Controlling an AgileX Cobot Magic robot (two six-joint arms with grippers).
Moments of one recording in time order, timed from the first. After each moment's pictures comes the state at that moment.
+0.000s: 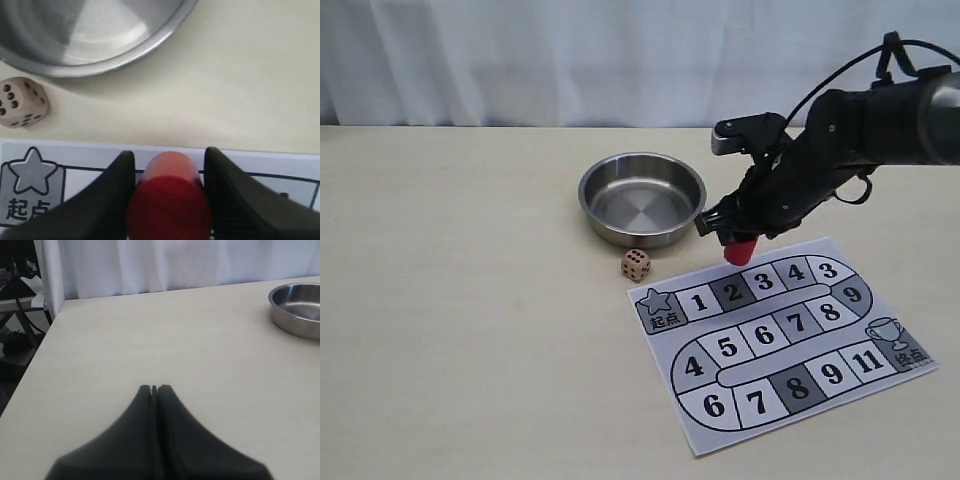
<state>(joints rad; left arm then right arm) -0.03 0.00 0.00 -0.03 0.36 0.13 0.28 1.95 -1.27 0.14 0.53 -0.17</state>
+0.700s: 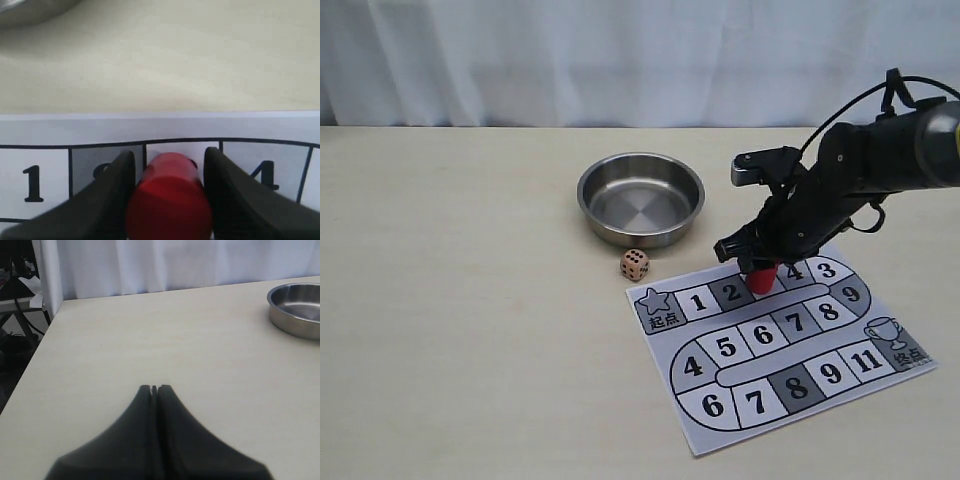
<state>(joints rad) -0.03 0.00 0.00 -0.03 0.36 0.13 0.24 2.01 -1.21 0.13 0.50 -0.17</state>
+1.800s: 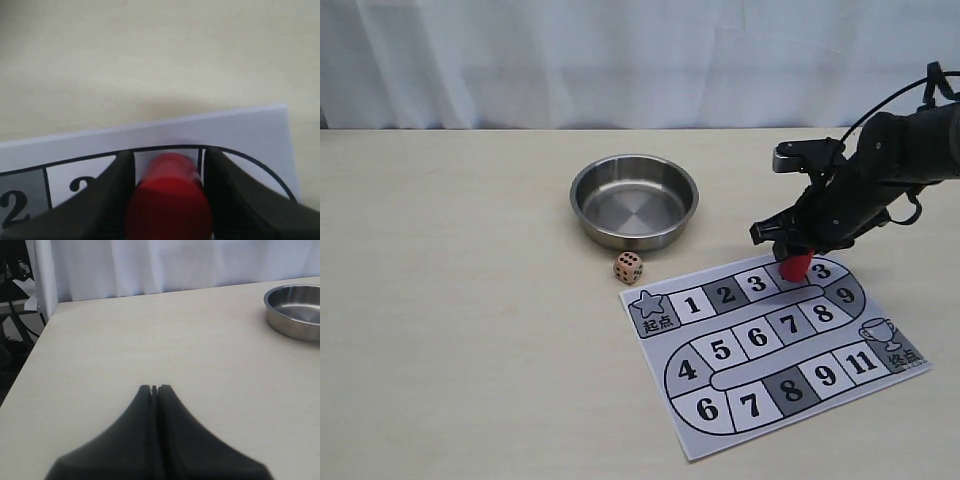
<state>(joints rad) -0.03 0.00 0.00 -0.03 0.36 0.13 0.12 2.04 -1.25 0.14 0.51 -0.16</state>
